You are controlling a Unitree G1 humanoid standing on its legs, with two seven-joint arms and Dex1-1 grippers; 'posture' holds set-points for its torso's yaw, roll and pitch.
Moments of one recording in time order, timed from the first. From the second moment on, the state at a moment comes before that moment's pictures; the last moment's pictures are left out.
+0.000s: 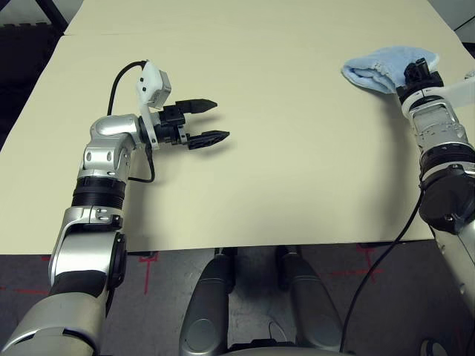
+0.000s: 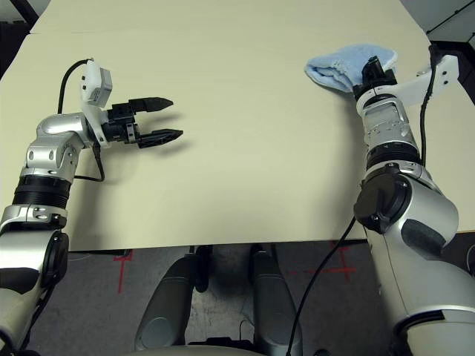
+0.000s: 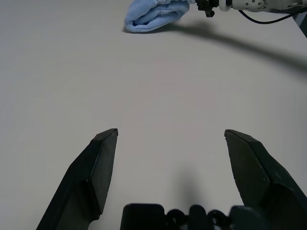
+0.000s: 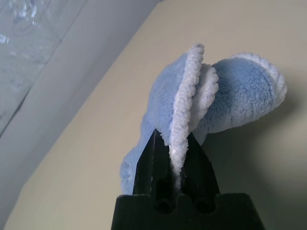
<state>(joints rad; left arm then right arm) -0.88 0.56 0.04 0.58 -0.27 0.11 -1.30 -1.18 -0.46 -0.76 1.24 0.61 -0.02 0.24</state>
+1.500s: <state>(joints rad) -0.90 0.54 0.04 0.65 -0.25 0.12 -1.11 -0.75 -0.66 -0.38 0.24 0.72 0.73 0.42</state>
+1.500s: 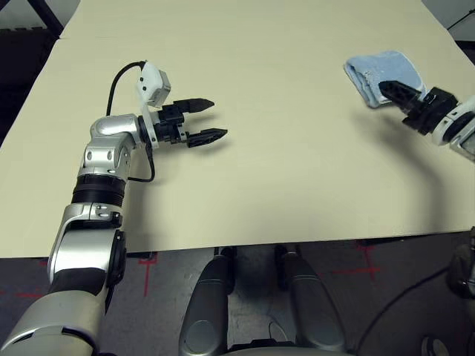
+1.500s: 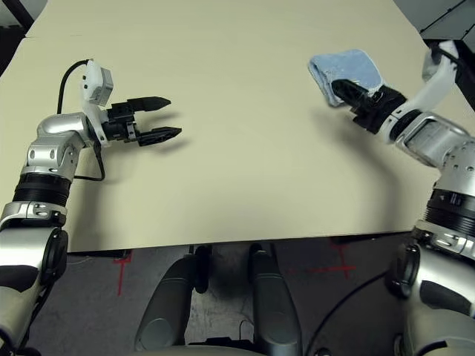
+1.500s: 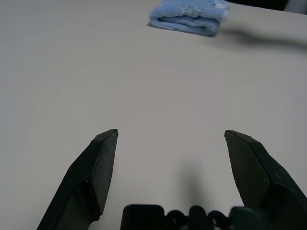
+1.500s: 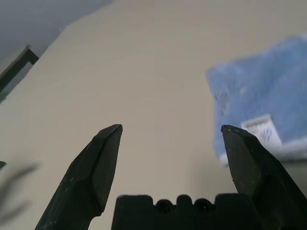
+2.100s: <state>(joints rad) -0.91 0.34 0.30 0.83 -0.17 -0.29 -0.16 -1.02 -0.42 -0.27 1.02 0.29 -0.28 0.42</state>
